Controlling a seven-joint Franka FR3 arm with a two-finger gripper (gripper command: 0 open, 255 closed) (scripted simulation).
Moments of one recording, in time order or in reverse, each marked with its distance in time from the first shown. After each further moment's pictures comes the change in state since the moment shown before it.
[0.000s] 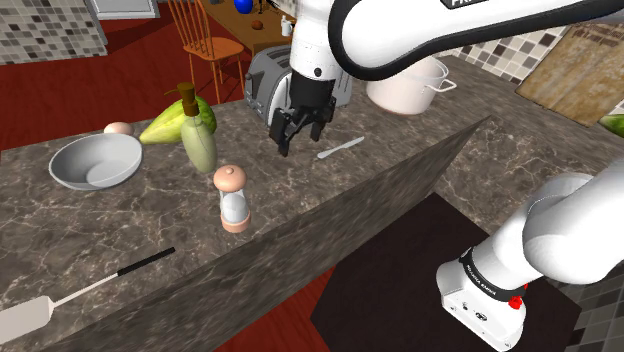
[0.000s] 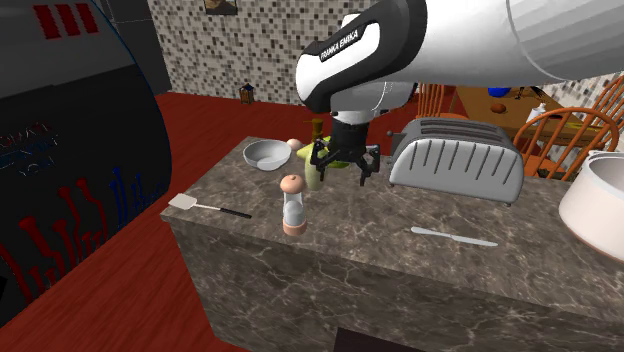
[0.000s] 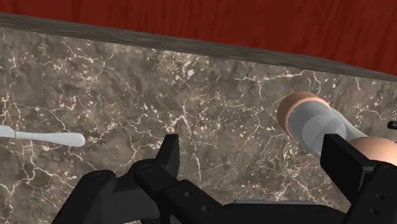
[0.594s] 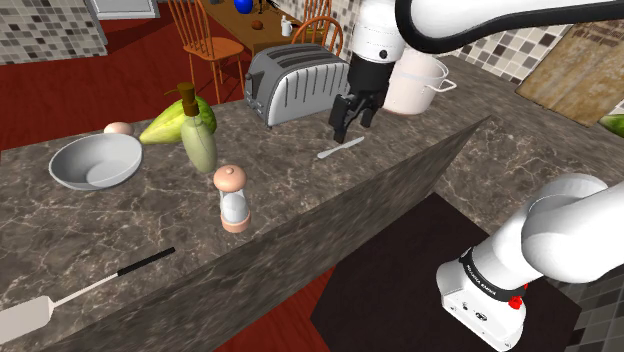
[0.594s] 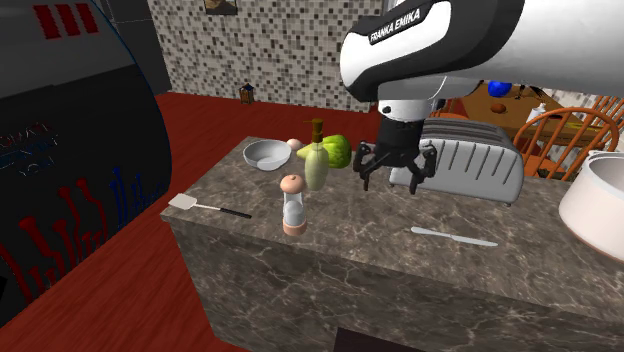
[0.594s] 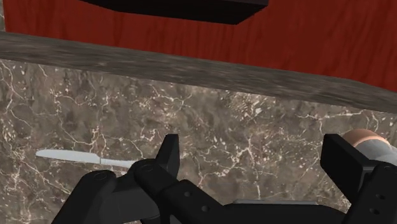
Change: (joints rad) arm -0.035 -0.252 -0.118 -0.148 0.008 -0.174 -0.155
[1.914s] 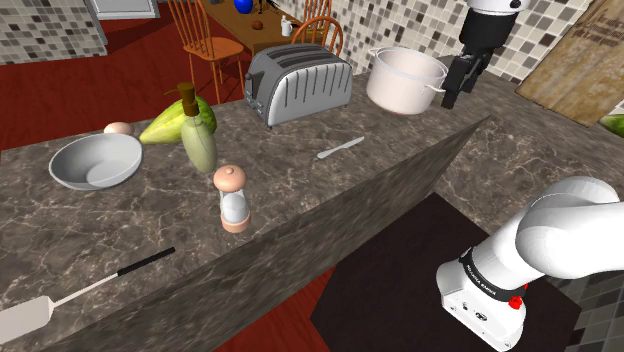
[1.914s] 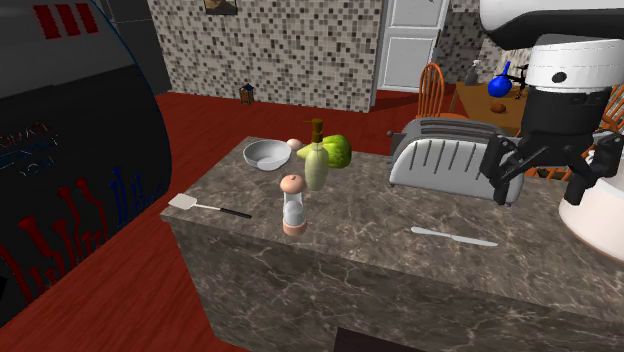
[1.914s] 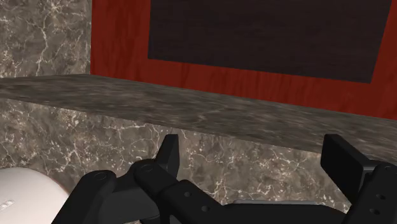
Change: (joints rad) arm -0.113 -0.330 -0.246 -0.034 -0.227 -0.400 -0.296
